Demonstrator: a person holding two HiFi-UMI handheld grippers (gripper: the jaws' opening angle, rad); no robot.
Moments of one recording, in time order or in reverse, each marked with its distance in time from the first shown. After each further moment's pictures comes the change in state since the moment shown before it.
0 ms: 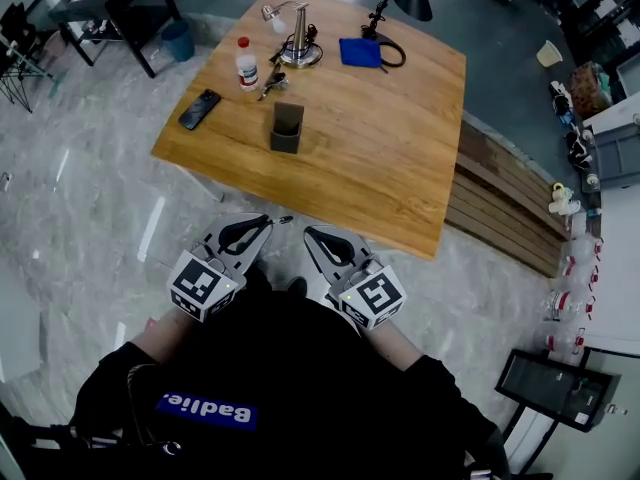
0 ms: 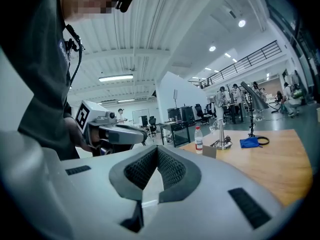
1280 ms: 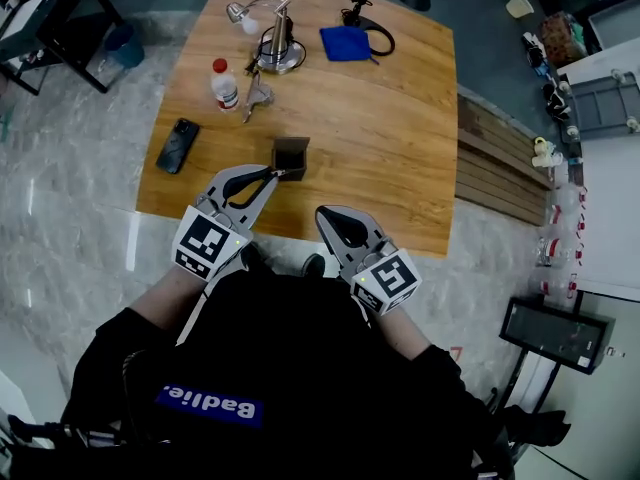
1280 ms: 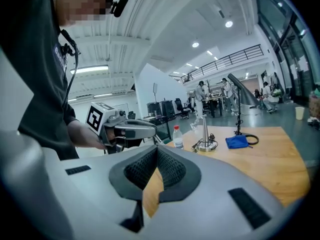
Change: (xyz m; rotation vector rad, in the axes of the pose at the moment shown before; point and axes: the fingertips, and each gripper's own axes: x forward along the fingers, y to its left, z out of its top) left arm 0.104 0.210 0.027 0.104 0.001 -0.172; right arm 0.141 -0.110 0.039 0.072 0.074 -0.228
